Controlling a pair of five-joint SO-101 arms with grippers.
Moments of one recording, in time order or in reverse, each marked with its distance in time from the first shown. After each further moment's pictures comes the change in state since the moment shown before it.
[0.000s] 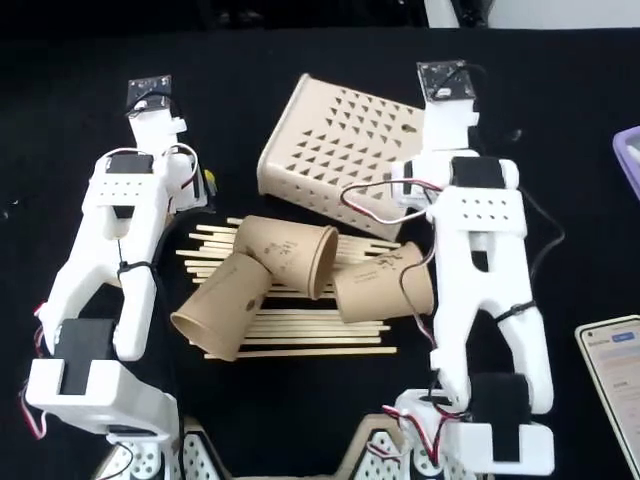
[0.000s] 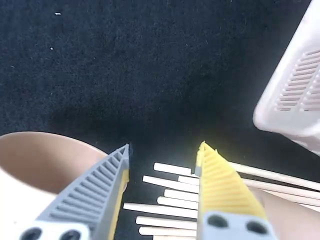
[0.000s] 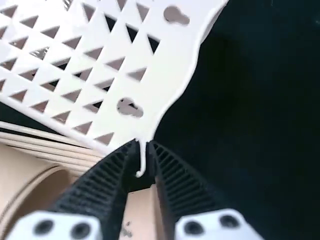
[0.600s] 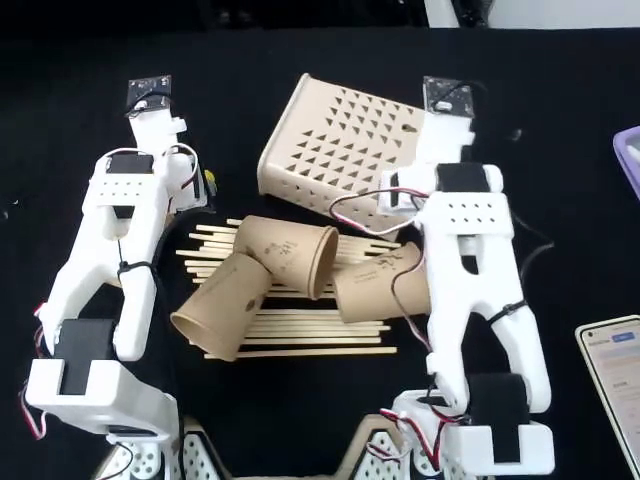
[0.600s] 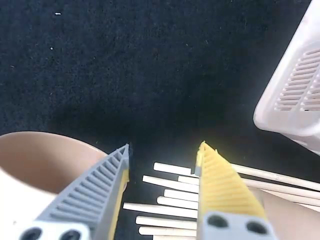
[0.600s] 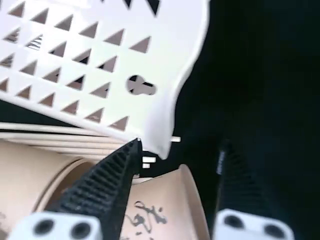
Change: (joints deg) left arm 0.0 0.0 0.0 0.0 0.0; right arm -3.6 -0.1 3.6 2.0 -12.9
